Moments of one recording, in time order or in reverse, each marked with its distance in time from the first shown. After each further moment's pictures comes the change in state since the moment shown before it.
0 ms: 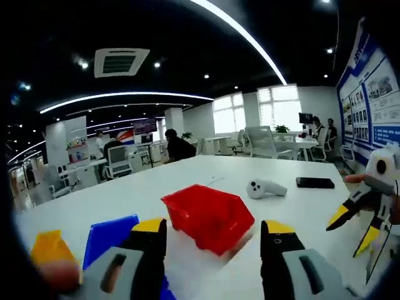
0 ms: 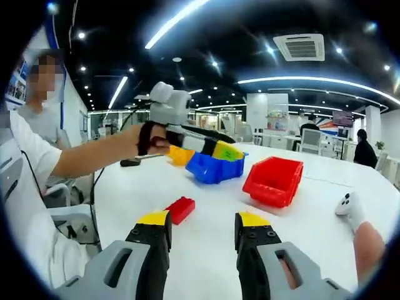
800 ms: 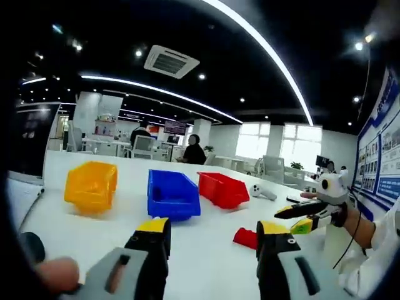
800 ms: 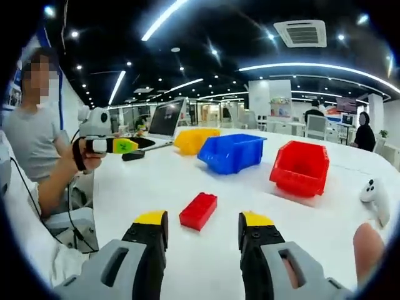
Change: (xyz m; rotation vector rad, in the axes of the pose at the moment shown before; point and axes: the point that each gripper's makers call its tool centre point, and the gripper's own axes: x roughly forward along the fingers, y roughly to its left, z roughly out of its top) left arm -0.174 0.019 -0.075 -0.287 -0.128 0.090; right arm 0.052 0.040 -0.020 0.056 0.084 0.025
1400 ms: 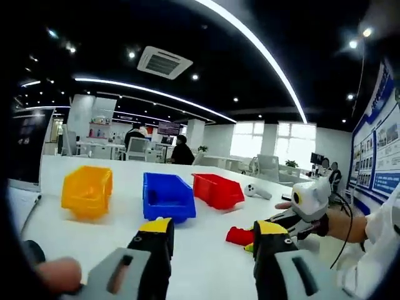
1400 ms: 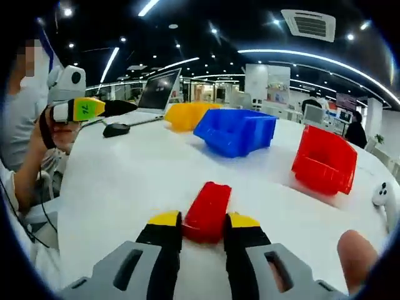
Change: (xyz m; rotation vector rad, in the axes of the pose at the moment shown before) left arm 0.000 -0.009 0.005 0.025 0.003 -0.039; right arm 0.067 -0.010 -0.025 -0.054 0.152 -0.082
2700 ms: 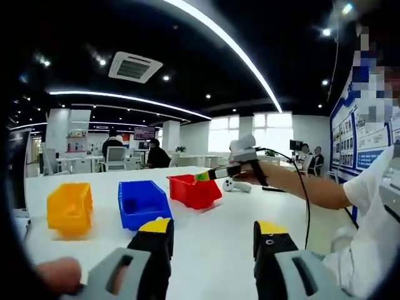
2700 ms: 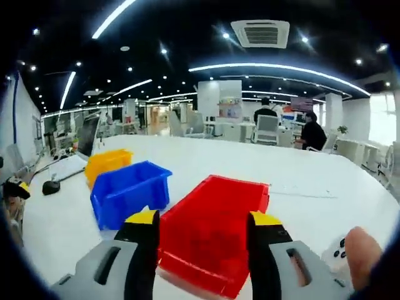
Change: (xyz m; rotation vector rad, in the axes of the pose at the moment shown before) left arm 0.001 -0.037 -0.002 0.132 0.019 -0.146; right arm 0.004 -0.201 0.094 0.163 -0.182 -0.249
